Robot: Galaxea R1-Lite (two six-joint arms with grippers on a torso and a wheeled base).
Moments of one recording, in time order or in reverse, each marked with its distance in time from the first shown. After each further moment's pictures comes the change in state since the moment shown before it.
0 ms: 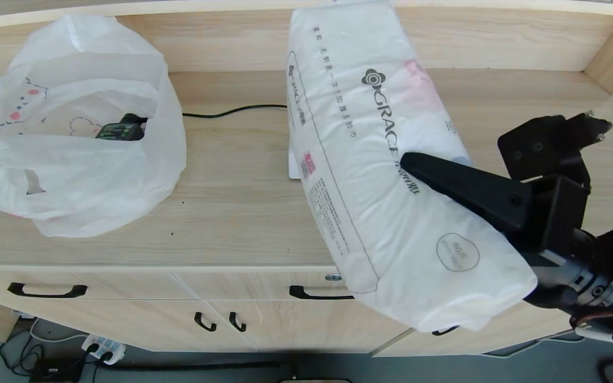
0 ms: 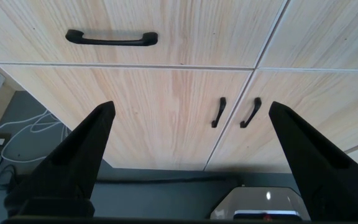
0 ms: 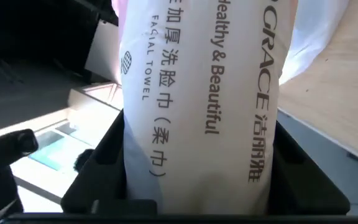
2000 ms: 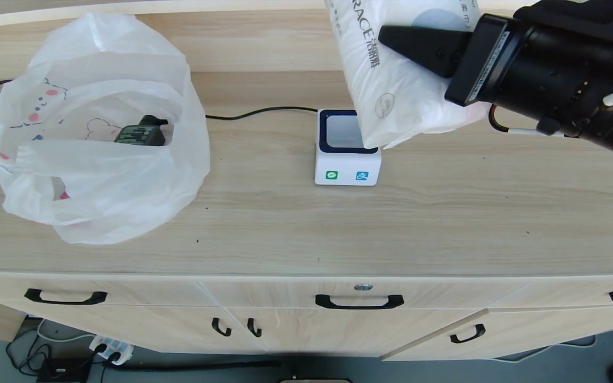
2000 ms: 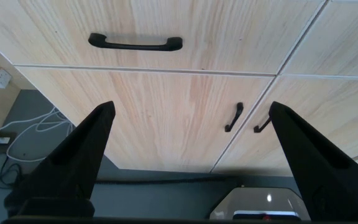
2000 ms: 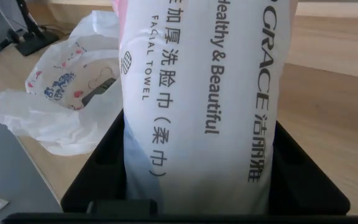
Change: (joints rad) left arm 0.000 0.000 0.000 0.000 0.002 -0.006; right arm 0.018 -0.093 -0.701 1.023 -0.509 -1.086
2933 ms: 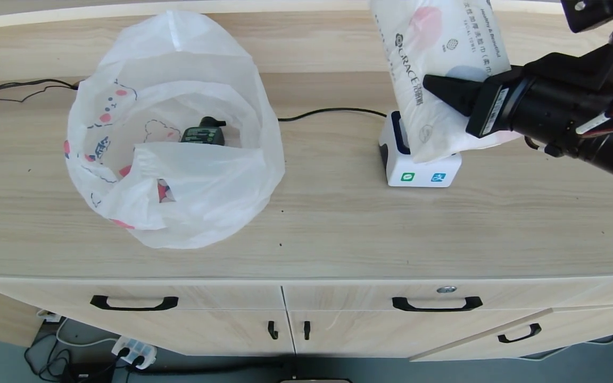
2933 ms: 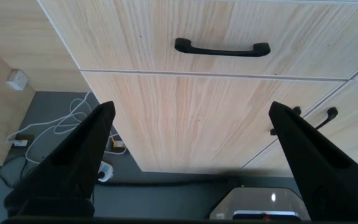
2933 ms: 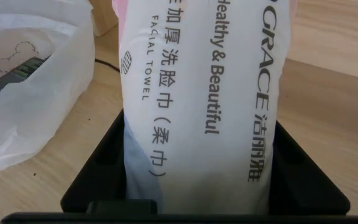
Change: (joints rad) left arm 0.000 0.000 0.000 0.000 0.000 0.001; right arm -0.183 -0.012 0.123 -0.044 -0.074 -0.144
